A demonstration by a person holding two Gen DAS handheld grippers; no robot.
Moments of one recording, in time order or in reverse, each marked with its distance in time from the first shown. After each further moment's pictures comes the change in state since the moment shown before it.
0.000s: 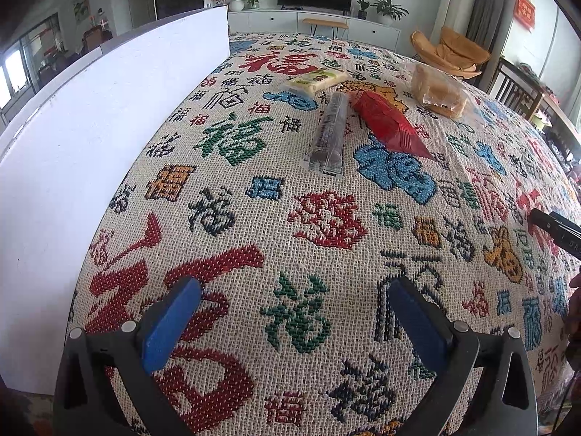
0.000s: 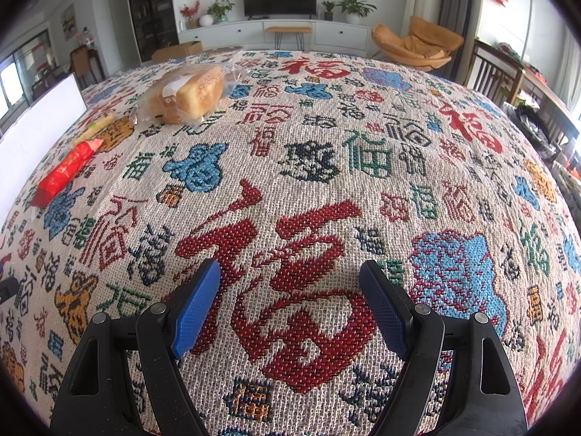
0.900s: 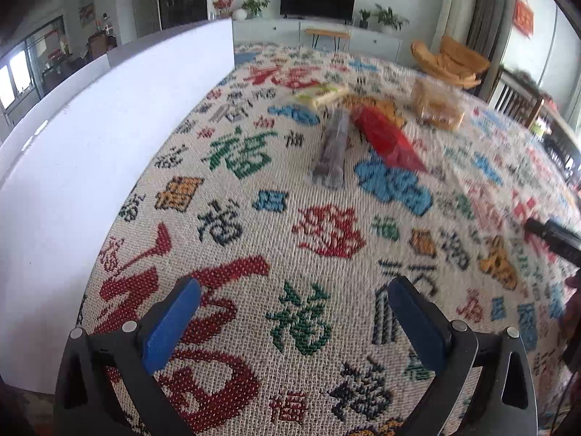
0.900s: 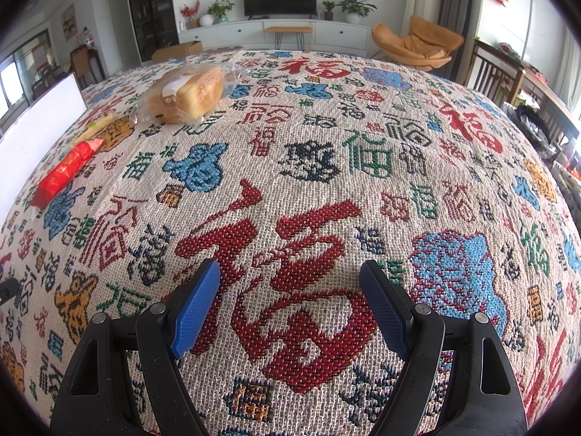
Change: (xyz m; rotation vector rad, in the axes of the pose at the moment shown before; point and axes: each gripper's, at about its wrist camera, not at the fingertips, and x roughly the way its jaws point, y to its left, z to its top) left arm -0.020 0.006 0.002 -0.035 -0.091 -0.037; right arm 0.000 0.000 0.000 0.000 0.000 0.000
